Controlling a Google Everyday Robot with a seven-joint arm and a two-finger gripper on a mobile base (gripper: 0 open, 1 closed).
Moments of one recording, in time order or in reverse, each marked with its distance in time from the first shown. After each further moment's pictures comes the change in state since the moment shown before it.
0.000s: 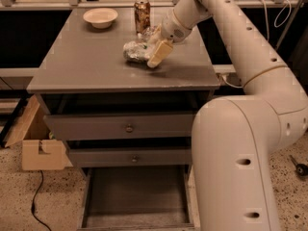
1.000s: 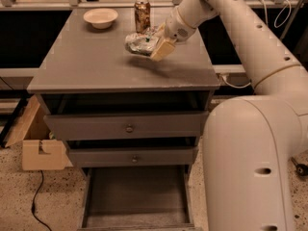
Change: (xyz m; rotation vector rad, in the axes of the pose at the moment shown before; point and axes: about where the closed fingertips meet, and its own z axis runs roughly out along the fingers) arm 0.004 0.005 -0.018 0.042 0.010 0.004
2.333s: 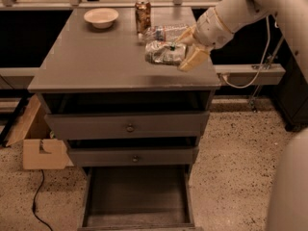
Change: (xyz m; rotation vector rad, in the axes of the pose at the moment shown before) arm 0.029 0.085 -0.082 -0.045 -0.028 -0.206
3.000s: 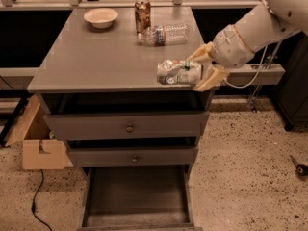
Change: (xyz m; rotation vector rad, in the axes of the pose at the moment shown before) arm 0.011 0.076 -0.018 -0.017 0.004 -0.098
